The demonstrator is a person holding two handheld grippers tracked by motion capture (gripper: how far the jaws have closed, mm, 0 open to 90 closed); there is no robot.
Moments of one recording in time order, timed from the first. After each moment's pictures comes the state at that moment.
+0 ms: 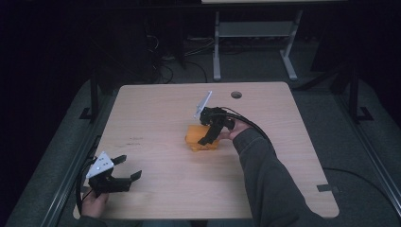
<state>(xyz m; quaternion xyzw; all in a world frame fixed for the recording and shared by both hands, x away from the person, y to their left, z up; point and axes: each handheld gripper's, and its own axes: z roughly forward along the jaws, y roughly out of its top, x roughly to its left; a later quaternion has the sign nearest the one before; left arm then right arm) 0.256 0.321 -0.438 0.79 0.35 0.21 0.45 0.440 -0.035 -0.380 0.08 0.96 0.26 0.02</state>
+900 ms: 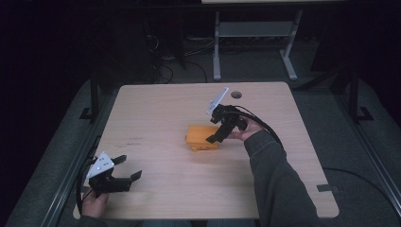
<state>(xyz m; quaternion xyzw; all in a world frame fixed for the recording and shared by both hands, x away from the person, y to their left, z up) 0.256 0.319 -0.438 0.79 0.36 0.21 0.46 0.430 -0.073 -0.364 0.11 0.95 0.30 0.03</state>
